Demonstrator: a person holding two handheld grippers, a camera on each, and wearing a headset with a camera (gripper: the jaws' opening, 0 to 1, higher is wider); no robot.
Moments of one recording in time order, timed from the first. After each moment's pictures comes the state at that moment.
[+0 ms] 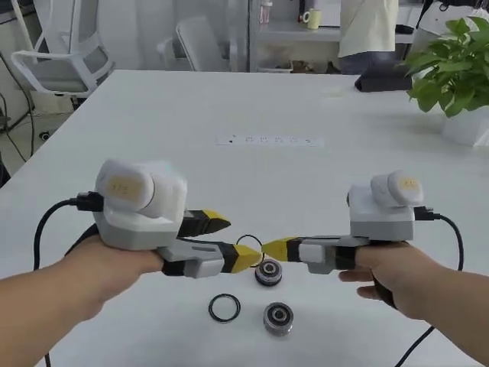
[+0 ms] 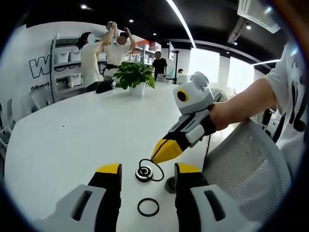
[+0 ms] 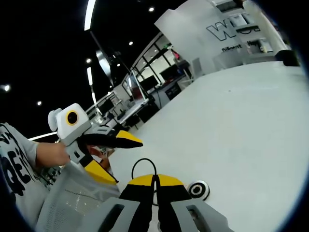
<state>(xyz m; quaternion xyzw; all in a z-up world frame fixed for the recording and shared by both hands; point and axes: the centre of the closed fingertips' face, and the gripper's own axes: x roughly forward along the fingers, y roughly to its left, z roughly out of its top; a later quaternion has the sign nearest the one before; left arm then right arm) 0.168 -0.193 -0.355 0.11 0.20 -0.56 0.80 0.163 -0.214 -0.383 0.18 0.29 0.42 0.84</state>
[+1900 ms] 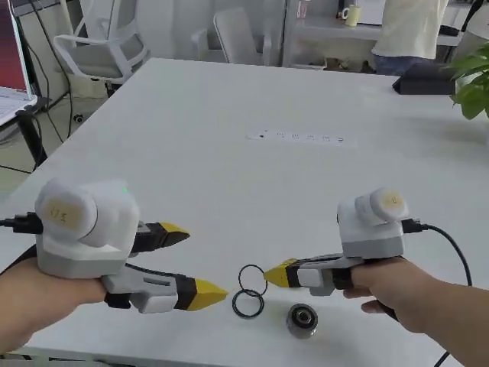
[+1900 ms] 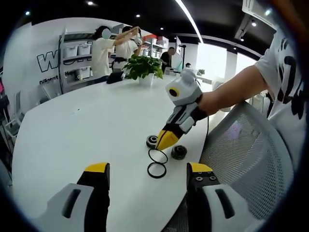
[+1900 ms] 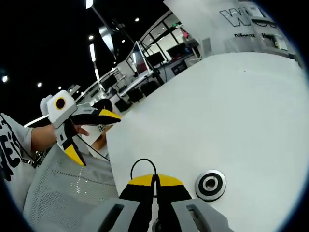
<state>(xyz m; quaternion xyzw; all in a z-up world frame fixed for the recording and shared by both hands) 0.150 -0.112 -0.379 0.12 0.23 -0.52 0.81 0.161 -0.182 -0.440 0.11 0.37 0.45 0.80</state>
